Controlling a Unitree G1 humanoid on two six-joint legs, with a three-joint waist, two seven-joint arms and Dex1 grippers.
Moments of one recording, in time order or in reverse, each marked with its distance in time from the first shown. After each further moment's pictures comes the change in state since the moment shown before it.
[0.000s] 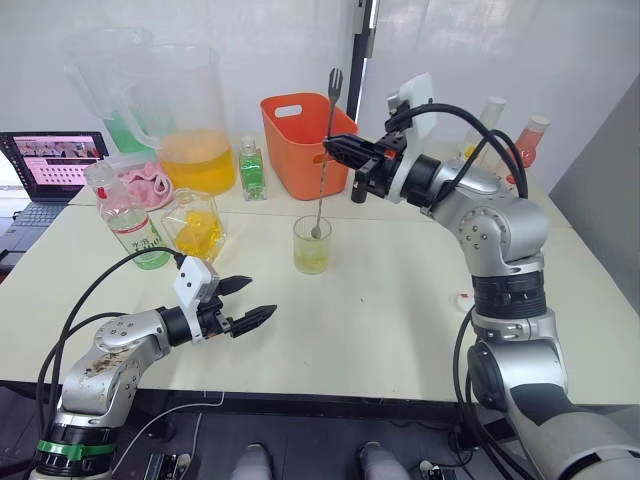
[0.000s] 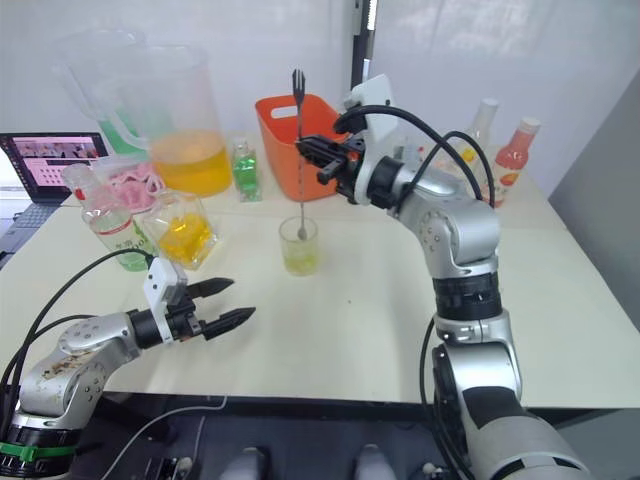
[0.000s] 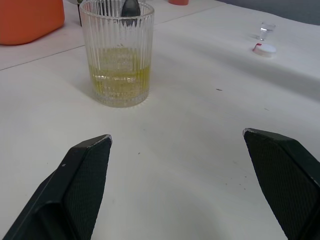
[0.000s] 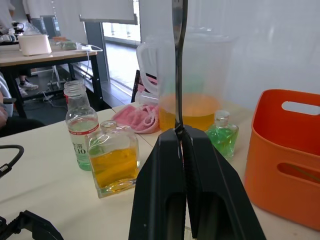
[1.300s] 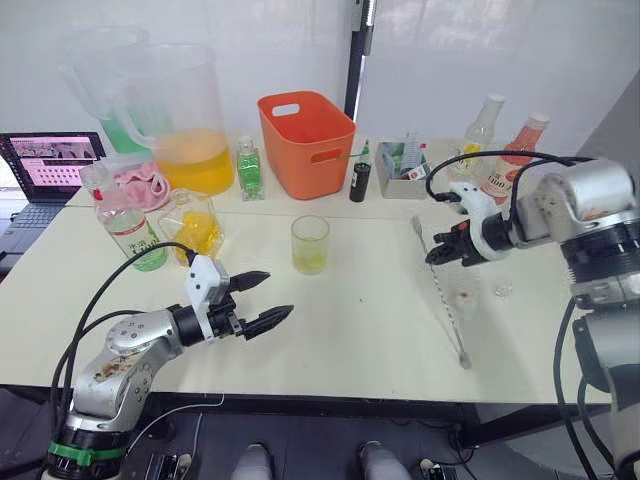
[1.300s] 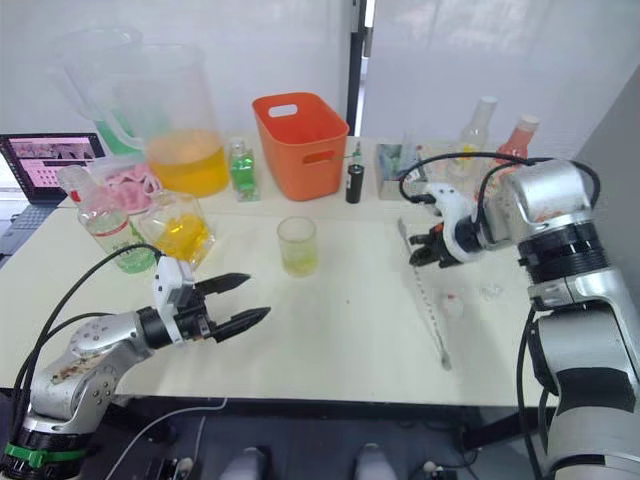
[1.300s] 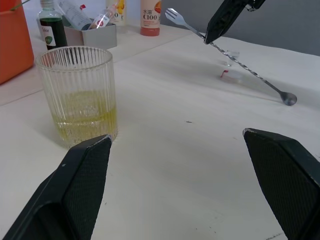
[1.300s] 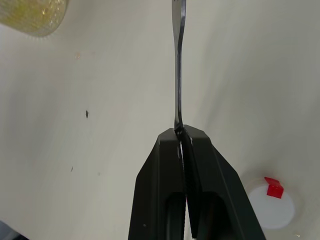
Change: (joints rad) left arm 0.034 -0.041 -0.030 -0.091 -0.040 -0.053 0.004; right arm -0.167 -0.479 0.494 0.404 0.034 0.736 0.141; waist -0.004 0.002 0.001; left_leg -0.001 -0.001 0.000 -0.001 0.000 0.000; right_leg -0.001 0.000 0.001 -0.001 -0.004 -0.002
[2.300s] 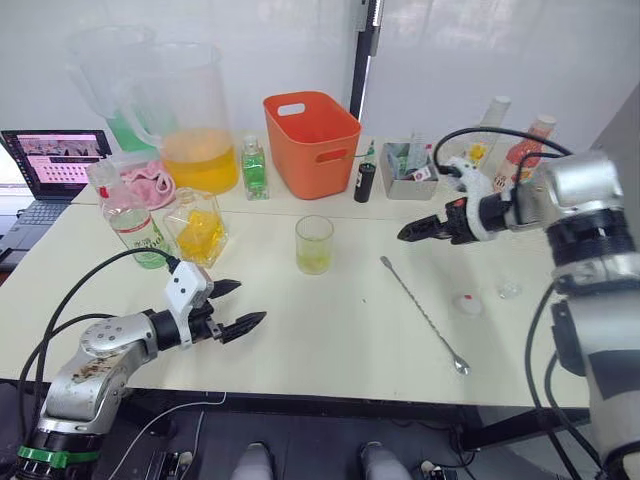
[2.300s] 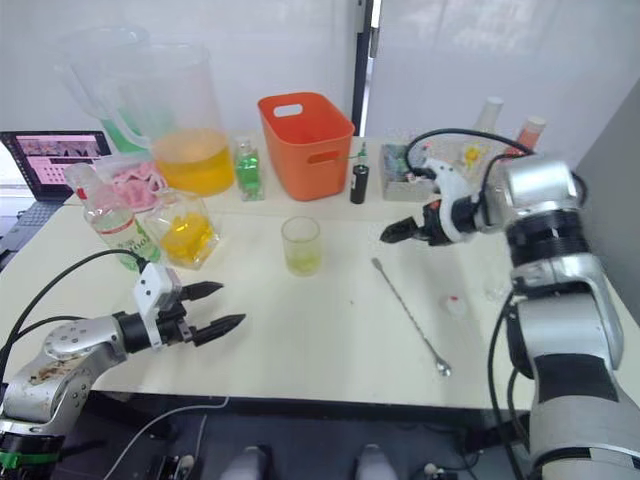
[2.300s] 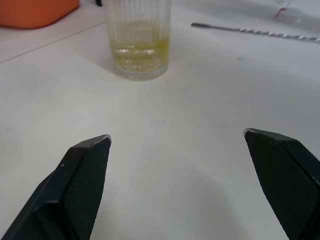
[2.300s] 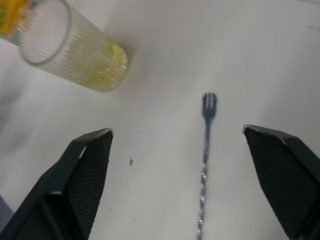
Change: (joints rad) left arm 0.017 0.129 0.041 0.119 0.093 -0.021 -0.003; right arm 0.049 0.060 -0.292 0.004 -0.146 -0.124 0.195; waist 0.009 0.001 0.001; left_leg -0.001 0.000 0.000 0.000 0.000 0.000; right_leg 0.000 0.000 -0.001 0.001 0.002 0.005
